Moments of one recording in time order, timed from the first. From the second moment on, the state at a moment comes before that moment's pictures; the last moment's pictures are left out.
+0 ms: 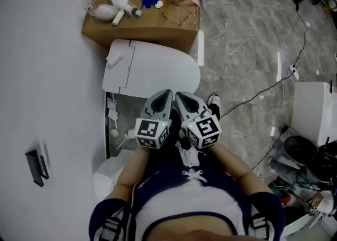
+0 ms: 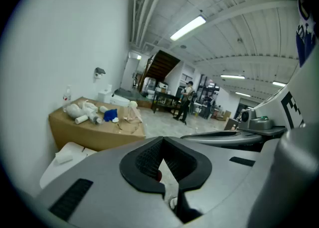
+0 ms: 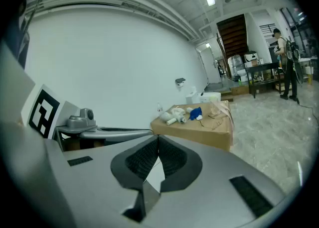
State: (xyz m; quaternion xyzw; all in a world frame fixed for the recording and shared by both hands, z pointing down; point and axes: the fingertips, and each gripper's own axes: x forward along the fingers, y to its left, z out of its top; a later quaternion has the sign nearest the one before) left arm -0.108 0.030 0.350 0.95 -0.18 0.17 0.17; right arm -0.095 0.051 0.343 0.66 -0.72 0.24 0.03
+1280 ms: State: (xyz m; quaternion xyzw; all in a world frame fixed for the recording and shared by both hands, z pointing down) left arm -0.003 0.043 0.522 0.91 -0.08 0.35 0.22; right arm 0.026 0.068 0.622 0.63 -0.55 0.55 -0.07
